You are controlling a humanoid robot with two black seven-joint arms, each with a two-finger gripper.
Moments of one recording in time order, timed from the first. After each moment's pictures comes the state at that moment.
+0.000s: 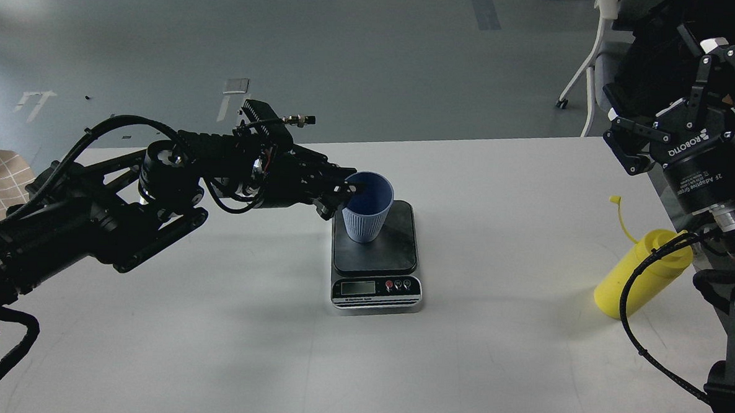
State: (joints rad) left arm -0.99 0.39 -0.35 -1.01 2.07 -0.22 -0.49; right arm 0.12 -0.03 1.82 1.70 -0.81 0.49 -0.18
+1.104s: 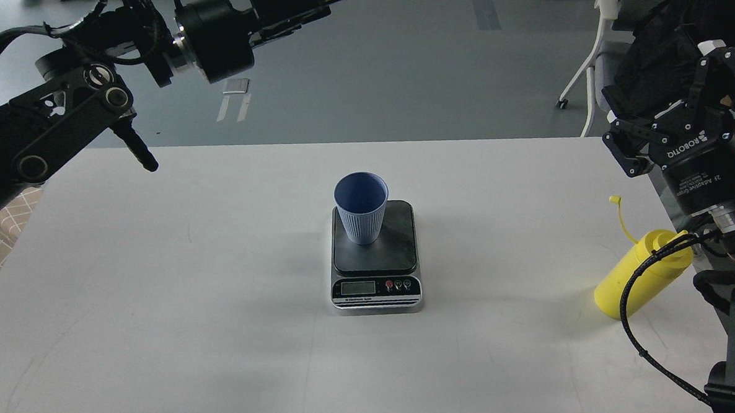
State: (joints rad) left arm -1.07 0.52 -0.67 -1.11 1.06 -0.32 -0.49; right arm 0.11 -0.03 1.82 1.70 -0.81 0.49 -0.19
